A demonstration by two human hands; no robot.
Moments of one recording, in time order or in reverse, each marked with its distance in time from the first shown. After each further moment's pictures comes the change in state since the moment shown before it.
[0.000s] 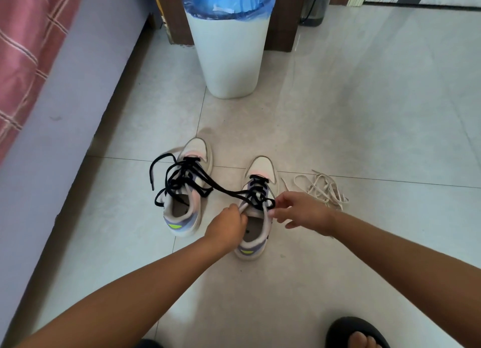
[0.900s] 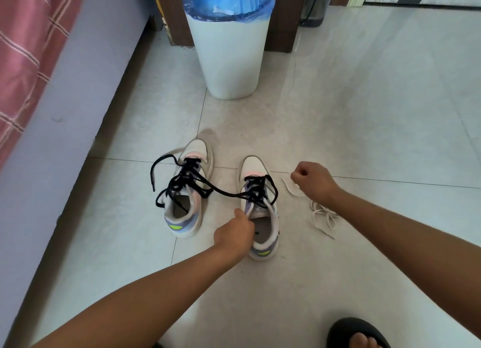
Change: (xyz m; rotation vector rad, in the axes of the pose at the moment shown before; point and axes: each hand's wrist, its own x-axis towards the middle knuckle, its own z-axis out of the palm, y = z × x) left_hand -0.014 0.020 0.009 0.176 -0.100 -0.081; right_hand 0.025 -0.020 -0.033 -0.323 0.504 -0.136
